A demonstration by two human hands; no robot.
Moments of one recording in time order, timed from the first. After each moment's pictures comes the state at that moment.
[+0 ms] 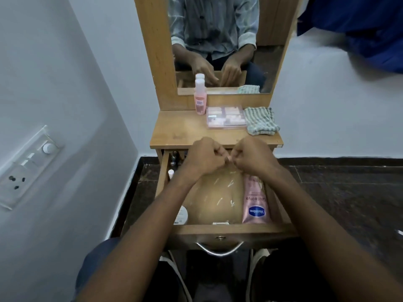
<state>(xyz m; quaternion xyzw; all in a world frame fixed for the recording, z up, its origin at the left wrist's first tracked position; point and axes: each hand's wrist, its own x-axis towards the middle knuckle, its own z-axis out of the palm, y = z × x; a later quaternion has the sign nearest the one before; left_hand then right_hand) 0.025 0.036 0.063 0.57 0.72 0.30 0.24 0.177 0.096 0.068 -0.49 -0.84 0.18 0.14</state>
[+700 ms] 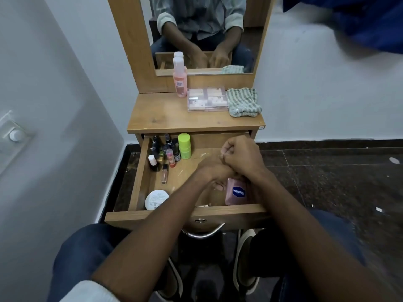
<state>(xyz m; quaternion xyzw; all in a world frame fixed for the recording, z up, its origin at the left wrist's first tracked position) 0.104 0.033 0.017 0.44 0.74 0.20 0.47 0.206 0.089 0.020 -0.53 -0.78 0.26 0.20</state>
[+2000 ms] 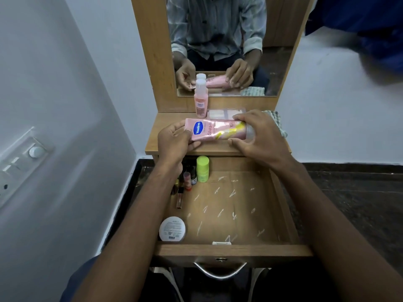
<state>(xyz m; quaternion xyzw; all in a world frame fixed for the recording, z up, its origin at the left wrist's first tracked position) -0.025 0.061 0.063 0.23 0.62 0.67 0.35 0.176 0.158 0.069 -0.36 -0.87 0.12 0.32</state>
